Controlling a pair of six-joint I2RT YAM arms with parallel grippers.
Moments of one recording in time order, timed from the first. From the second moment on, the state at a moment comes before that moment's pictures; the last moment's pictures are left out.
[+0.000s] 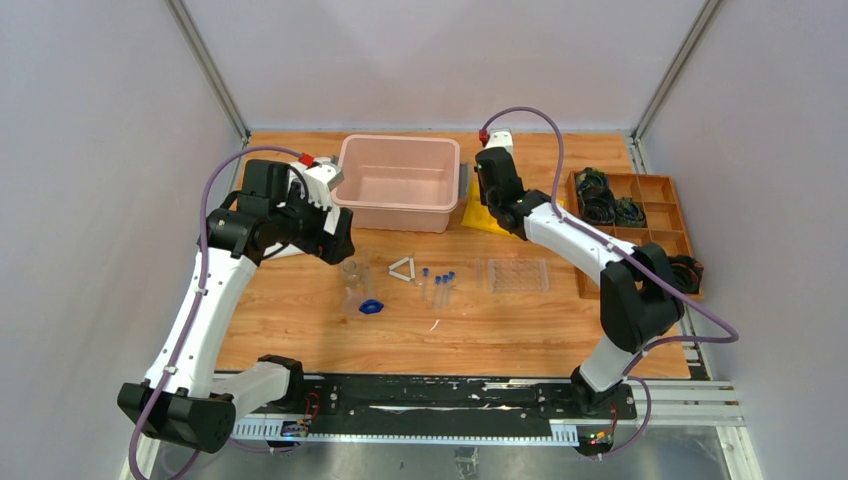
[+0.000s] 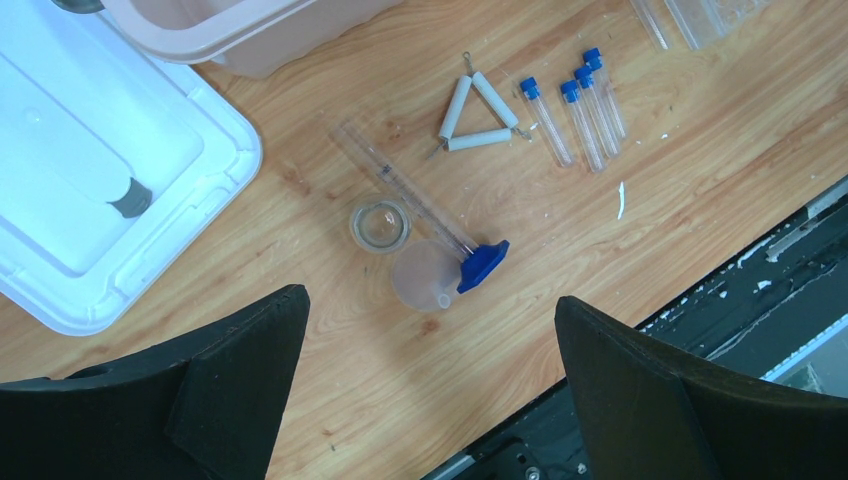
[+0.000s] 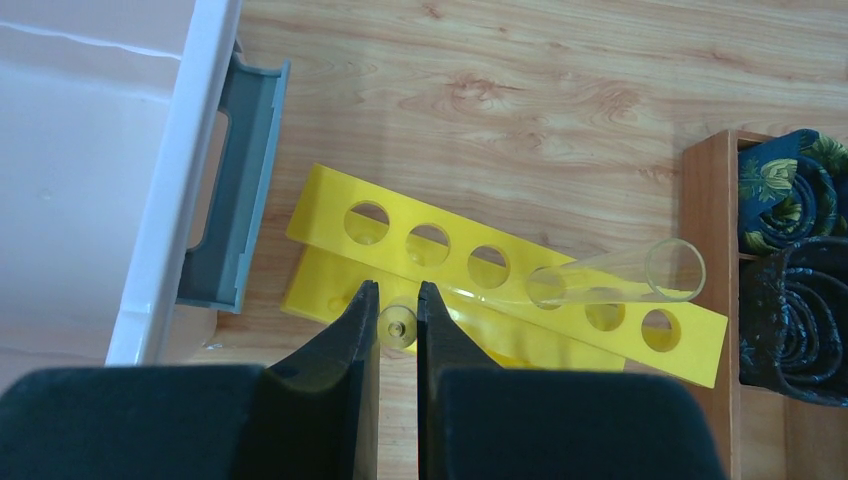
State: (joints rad) left arm -0.20 1.10 1.26 -1.00 0.38 0.20; right arm 0.55 1.65 1.24 -0.13 0.48 0.13
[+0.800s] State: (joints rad) left arm -0.20 1.11 1.27 -1.00 0.38 0.20; right arm 0.55 1.69 1.21 -0.09 0.50 0.14
